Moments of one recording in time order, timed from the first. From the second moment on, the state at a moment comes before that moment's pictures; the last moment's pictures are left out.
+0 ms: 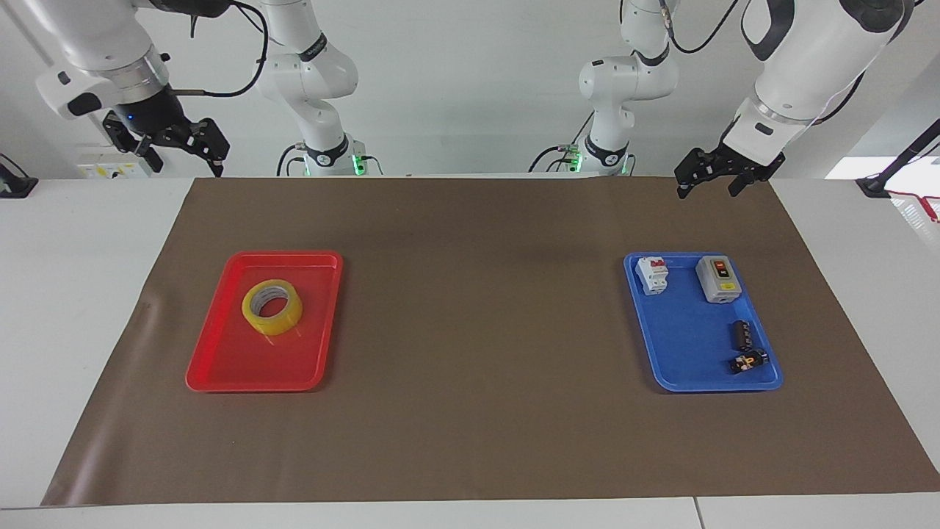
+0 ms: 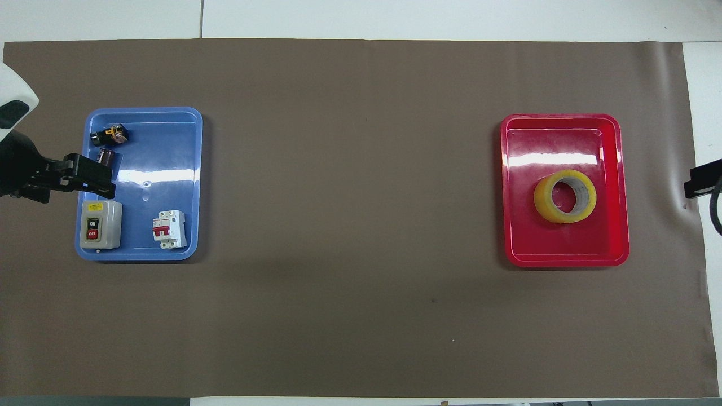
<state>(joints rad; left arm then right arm) -0.01 -0.01 -0.12 -1.58 -0.03 1.44 -0.10 0.06 -0.04 -0.12 -1.52 -0.08 1.40 -0.01</state>
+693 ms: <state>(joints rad) -0.01 -0.01 -0.12 -1.58 -0.03 1.44 -0.10 0.06 -0.02 -0.12 -1.50 -0.02 1.39 -0.01</state>
